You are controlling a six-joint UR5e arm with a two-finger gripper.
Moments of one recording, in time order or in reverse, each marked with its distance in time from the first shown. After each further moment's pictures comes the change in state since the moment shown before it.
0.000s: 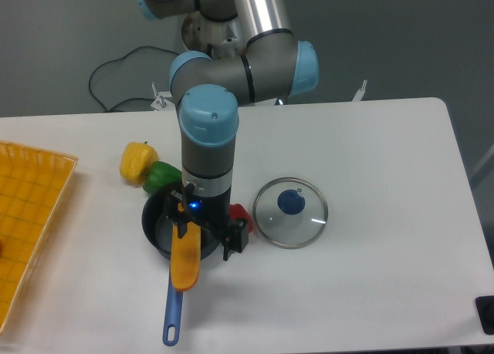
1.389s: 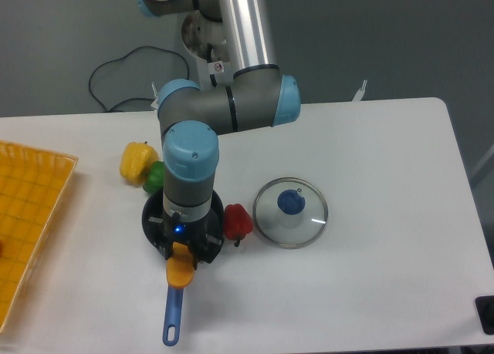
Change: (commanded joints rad) arm -0.087 -0.101 0.008 0.021 -0.021 -0.303
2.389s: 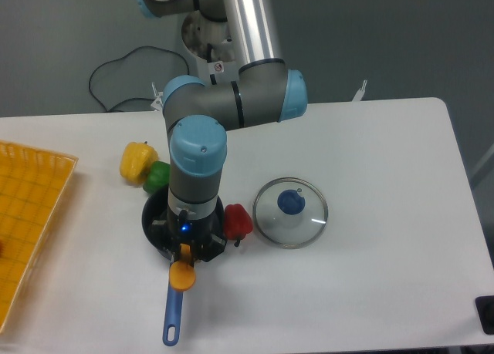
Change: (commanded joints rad) arm 0.017 0.003 0.014 0.003 -0.049 -0.063
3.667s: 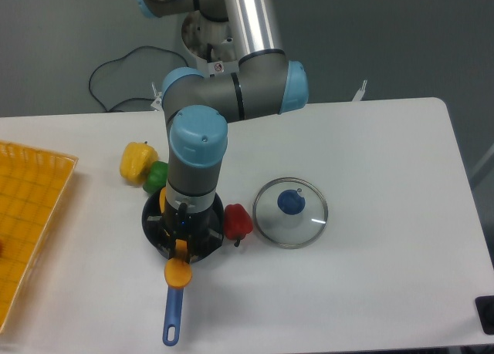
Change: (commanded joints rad) arm 0.003 0.015 0.003 0.002 -0.034 -0.057
